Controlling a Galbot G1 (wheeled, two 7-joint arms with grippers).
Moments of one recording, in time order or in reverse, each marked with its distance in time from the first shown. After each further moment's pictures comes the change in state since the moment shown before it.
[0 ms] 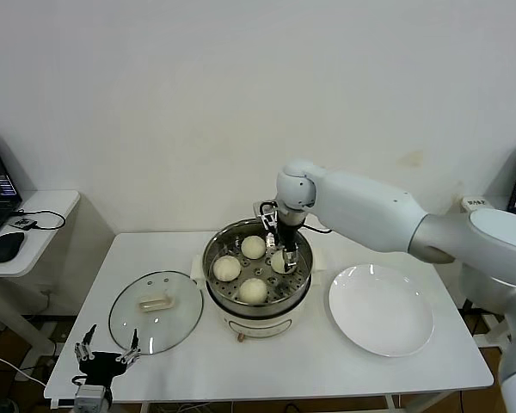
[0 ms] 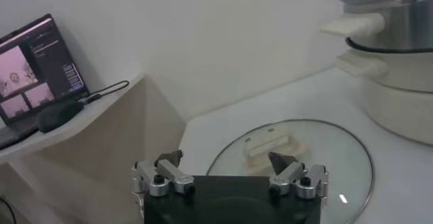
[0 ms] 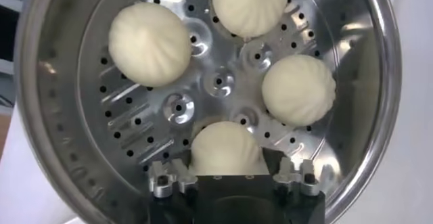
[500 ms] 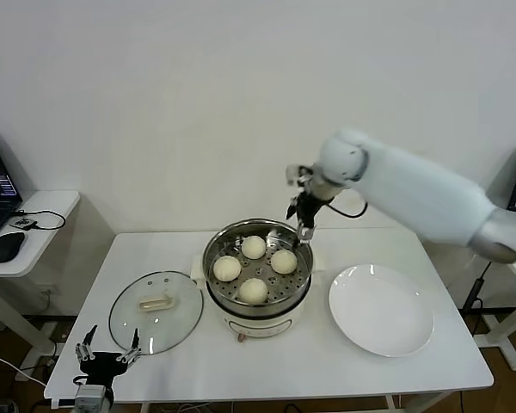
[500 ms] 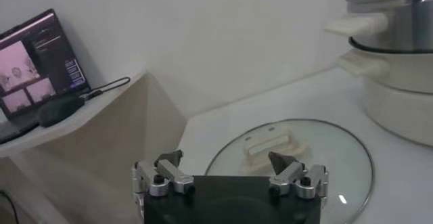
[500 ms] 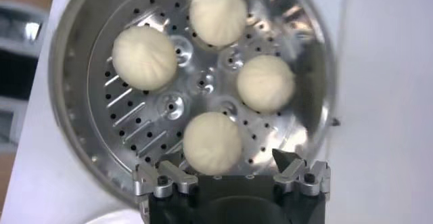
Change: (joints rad) left arm -0.008 0.000 0.008 0.004 -0.033 -0.005 -0.013; right arm 0.004 -0.271 0.223 0.178 0.234 -0.014 0.164
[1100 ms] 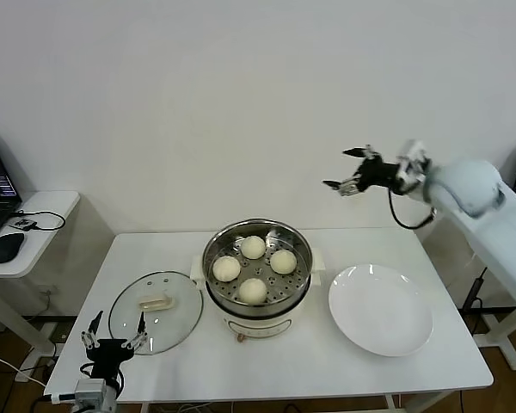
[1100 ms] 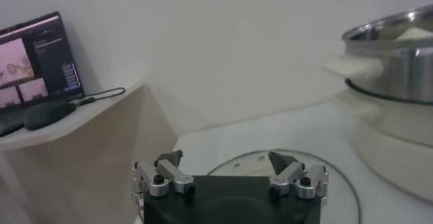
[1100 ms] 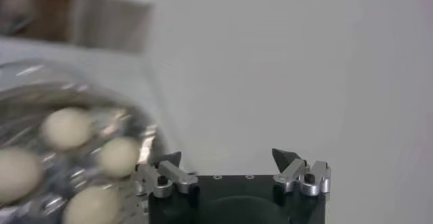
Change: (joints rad) left arm -0.036 0.012 0.031 0.002 -0.100 -0.088 -0.042; right arm -0.698 -0.334 0.799 0.379 0.287 0.125 0.693
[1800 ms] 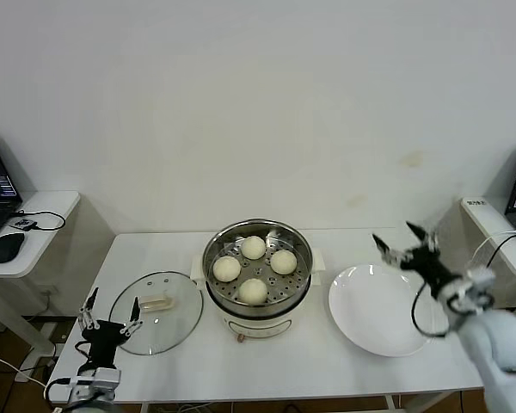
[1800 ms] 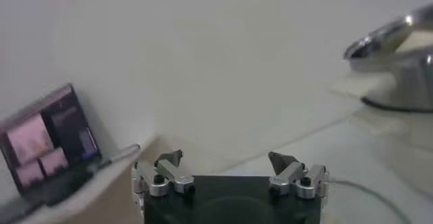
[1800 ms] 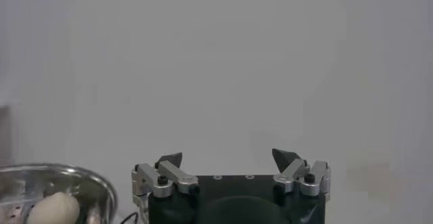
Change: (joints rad) left arm -0.081 0.064 0.015 0.078 0.460 -0.104 -0.046; right arm -1.040 0.344 0.786 0.261 -0.028 0.195 0.152
